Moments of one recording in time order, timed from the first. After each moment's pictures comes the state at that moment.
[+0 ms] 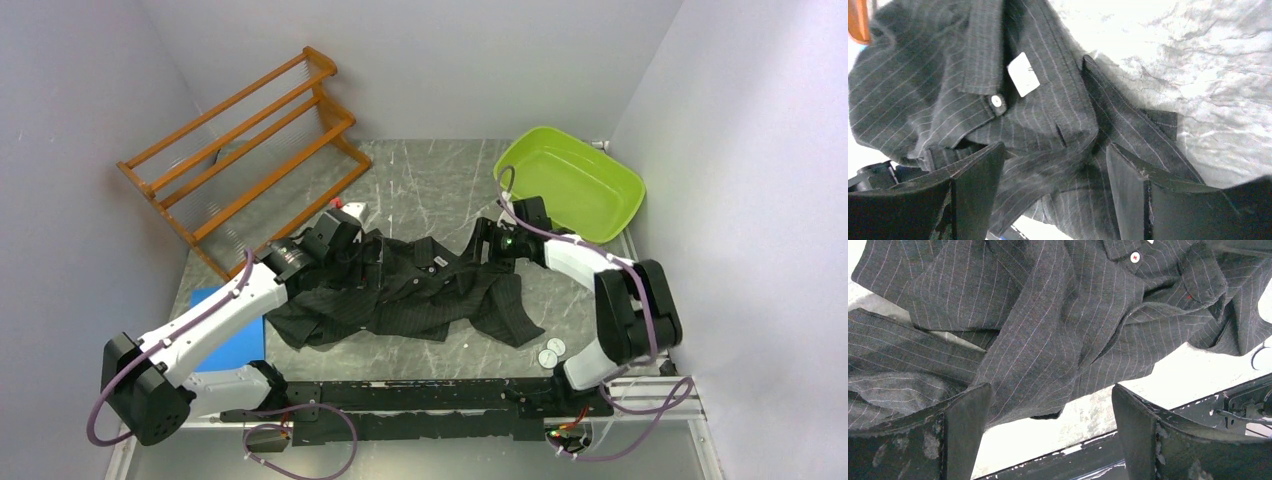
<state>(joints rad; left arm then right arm) -0.70 1.16 1.01 -0.74 -0.10 -0.55 0.25 1.58 0.83 -0.21 -0.52 0.48</state>
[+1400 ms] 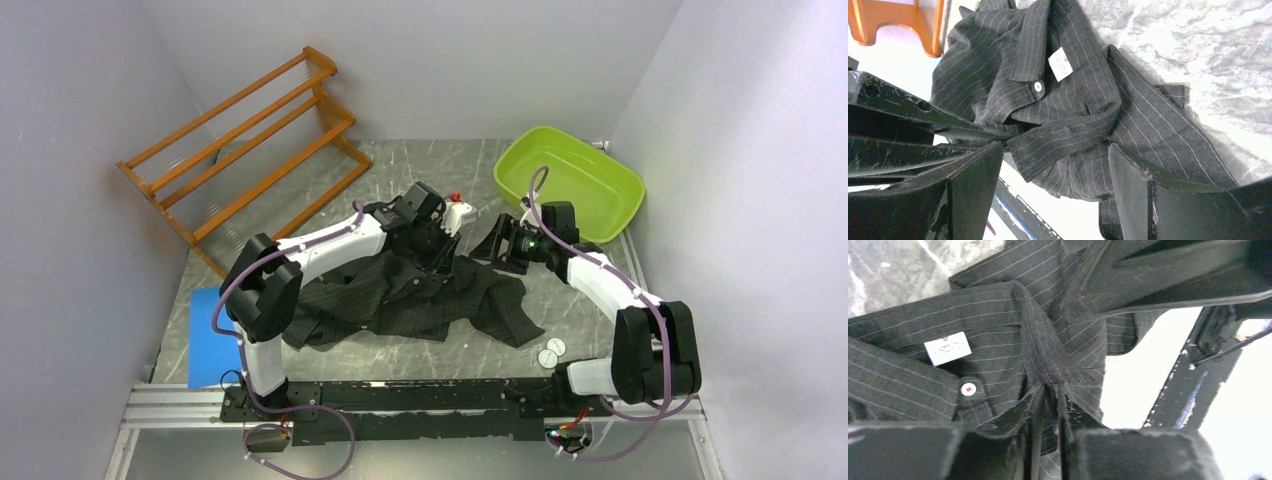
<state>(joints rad) -0.79 1.85 1.42 -0.47 0.47 -0.05 0.14 1.32 0.70 -0.17 -0.62 0.55</state>
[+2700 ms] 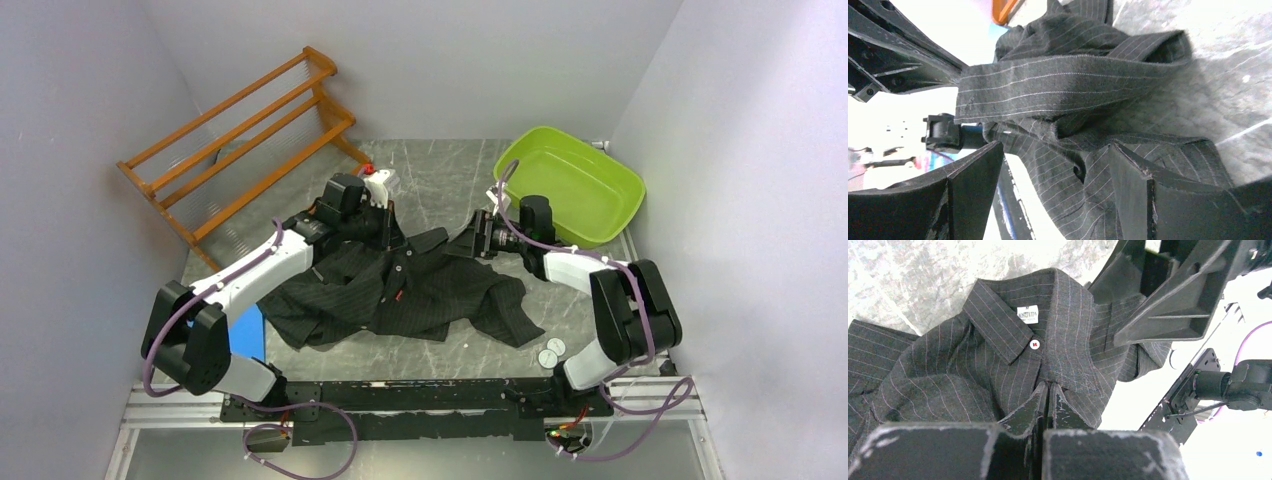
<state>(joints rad) -0.55 1.43 1.07 -0.24 0.39 -0.34 0.25 1.57 0.69 0.39 -0.91 0.60</state>
